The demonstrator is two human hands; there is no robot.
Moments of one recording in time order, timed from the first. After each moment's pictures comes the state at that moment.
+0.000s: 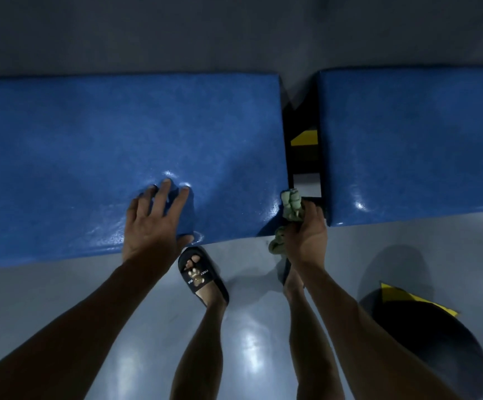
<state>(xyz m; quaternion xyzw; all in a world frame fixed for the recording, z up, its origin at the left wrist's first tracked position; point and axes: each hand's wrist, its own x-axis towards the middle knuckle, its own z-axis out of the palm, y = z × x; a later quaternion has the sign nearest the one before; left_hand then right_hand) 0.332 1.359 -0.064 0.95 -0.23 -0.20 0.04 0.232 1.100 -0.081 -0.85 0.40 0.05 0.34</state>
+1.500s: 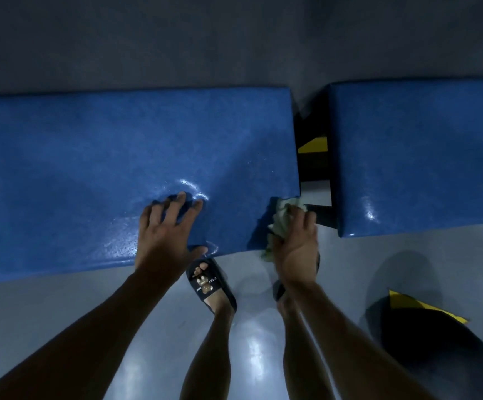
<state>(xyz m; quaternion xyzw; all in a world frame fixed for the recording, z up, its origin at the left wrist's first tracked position) 0.348 1.367 -0.072 0.95 -0.25 -0.17 0.06 0.249 1.139 -0.078 -0.92 0.28 0.04 0.27</state>
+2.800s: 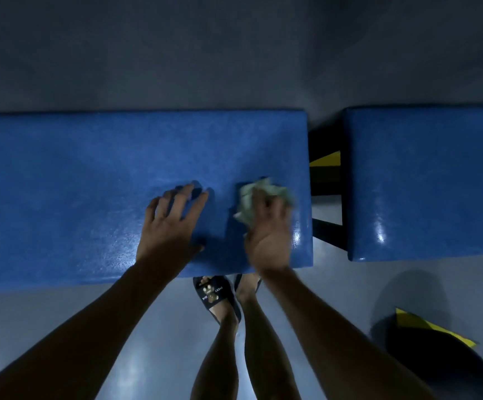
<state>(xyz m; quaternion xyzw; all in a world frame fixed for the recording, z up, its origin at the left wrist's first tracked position) 0.402 1.364 -0.052 0.95 -0.27 -0.18 0.03 0.337 1.181 -0.083 -0.96 0.19 0.07 0.20</state>
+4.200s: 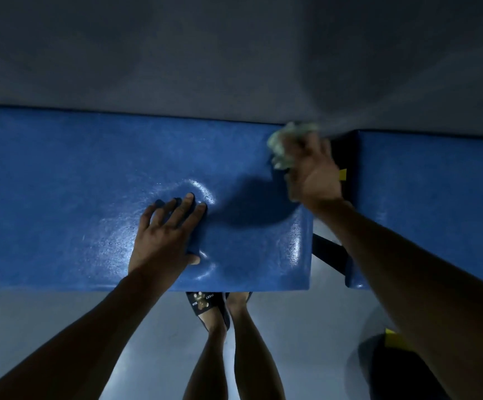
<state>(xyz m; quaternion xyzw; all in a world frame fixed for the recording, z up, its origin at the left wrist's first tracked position) 0.414 1.364 -0.070 0.94 -0.24 -0.24 0.03 0.466 1.051 -0.092 -0.99 0.02 0.10 0.13</state>
